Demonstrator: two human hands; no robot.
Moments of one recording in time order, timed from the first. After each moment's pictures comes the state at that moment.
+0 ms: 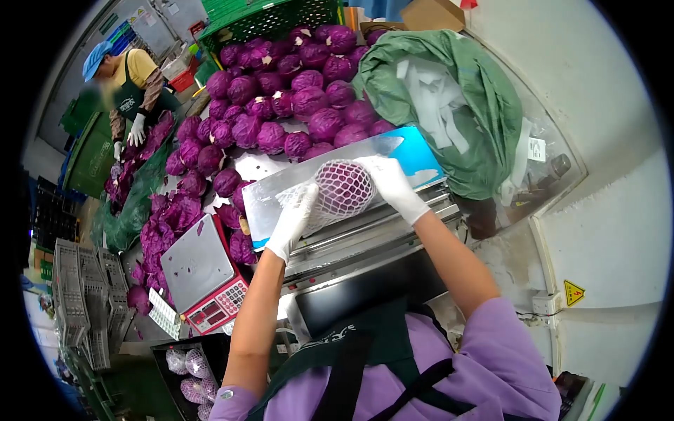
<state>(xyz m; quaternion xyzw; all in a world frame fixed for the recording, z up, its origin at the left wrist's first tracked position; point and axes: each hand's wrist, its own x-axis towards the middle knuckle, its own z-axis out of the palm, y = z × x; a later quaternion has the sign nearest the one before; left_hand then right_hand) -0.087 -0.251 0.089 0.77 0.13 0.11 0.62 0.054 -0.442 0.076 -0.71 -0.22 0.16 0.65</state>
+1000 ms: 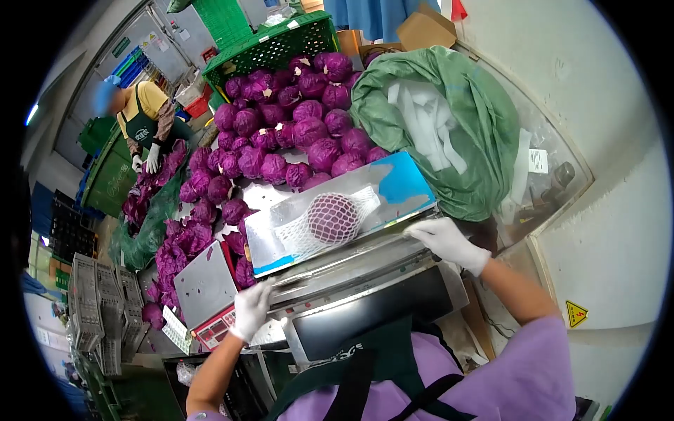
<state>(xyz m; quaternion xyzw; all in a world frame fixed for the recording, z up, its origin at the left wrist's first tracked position) -0.235 -0.223 0.097 0.94 0.06 0.16 0.28 0.033 -0.599 0.084 -0.78 -0.39 0.07 0.48</state>
